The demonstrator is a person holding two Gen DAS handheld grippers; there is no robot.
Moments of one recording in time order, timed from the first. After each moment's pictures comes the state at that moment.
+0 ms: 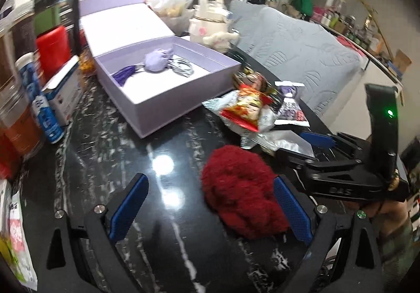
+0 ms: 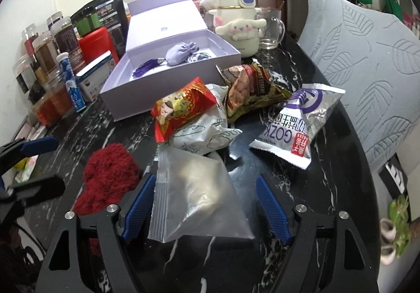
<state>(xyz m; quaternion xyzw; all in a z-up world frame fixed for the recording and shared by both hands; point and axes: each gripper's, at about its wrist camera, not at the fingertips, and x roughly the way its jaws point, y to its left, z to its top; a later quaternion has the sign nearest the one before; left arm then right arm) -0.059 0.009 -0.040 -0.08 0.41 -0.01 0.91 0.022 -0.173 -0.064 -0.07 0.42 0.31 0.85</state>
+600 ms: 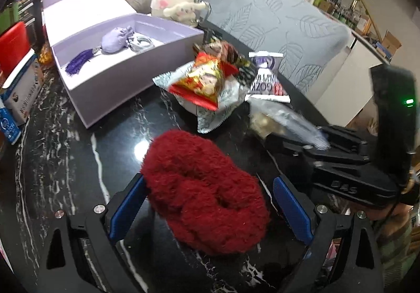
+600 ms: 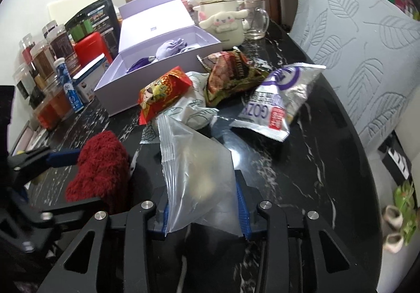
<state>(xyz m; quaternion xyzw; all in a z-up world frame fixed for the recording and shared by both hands) -0.032 -0.030 -0.069 -0.07 0.46 -0.06 0.88 0.016 -0.208 -0.069 -0.04 0.43 0.31 0.85</state>
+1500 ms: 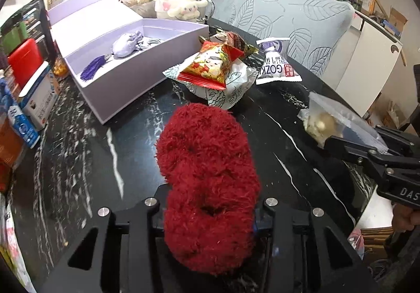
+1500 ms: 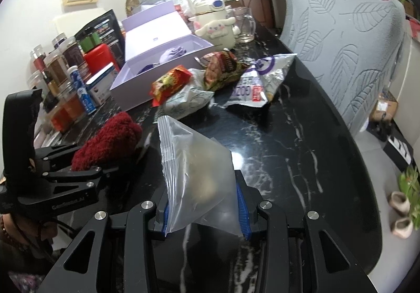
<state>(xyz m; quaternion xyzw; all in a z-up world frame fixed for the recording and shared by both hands) -0.057 -0.040 -0.075 0.00 0.45 -0.02 0.89 -0.028 -0.239 -0.061 0.00 0.42 0.31 0.86</state>
